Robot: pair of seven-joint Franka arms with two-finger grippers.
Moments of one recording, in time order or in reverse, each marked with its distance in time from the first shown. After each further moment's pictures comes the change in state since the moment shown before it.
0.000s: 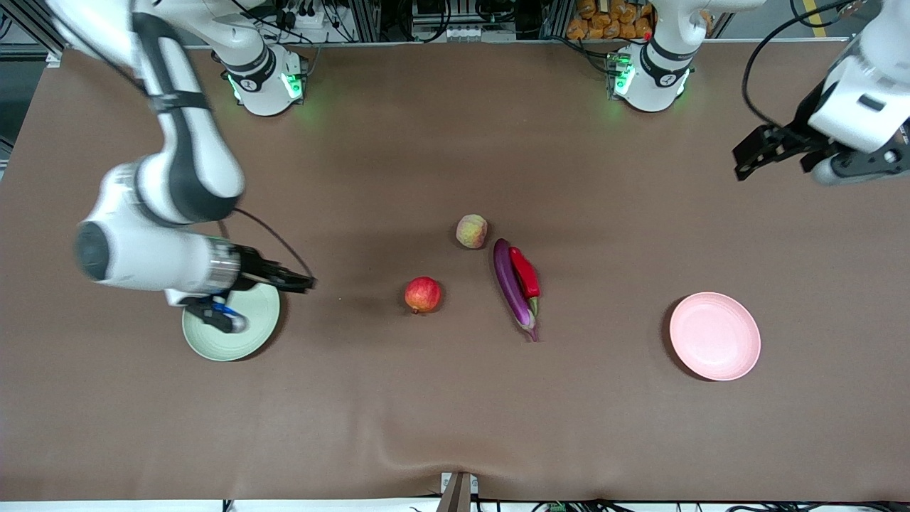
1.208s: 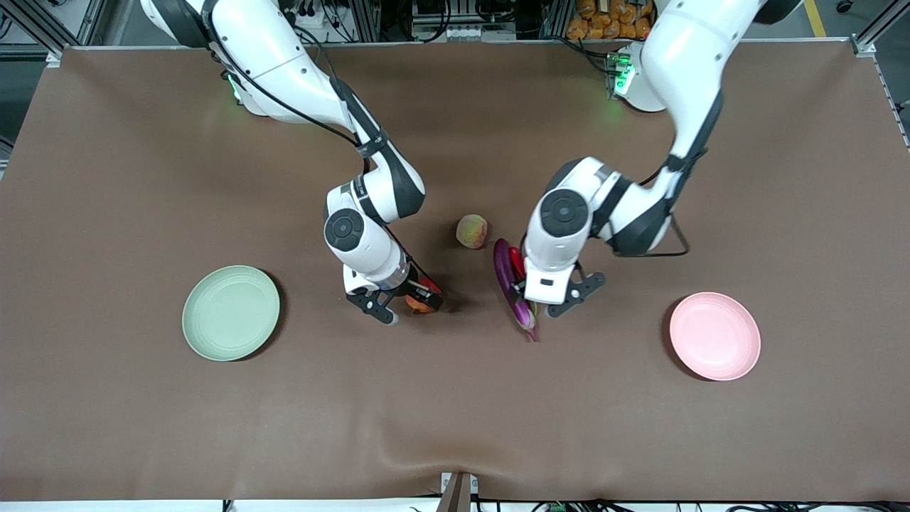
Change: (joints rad) left arm -0.260 0.675 -0.166 -0.018 0.205 0.664 -1.050; right arm 0.333 0.321 0.000 0.004 -0.033 0.596 0.337
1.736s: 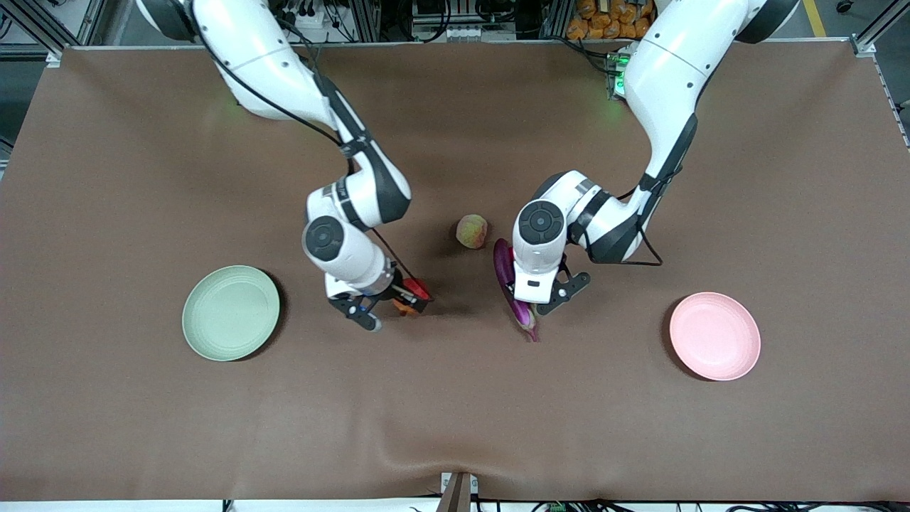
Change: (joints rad) left arm -0.010 0.042 0.001 -0.038 0.049 0.009 -0.030; right arm -0.075 -0.091 -0.034 0.023 -0.001 -0.230 -0.035
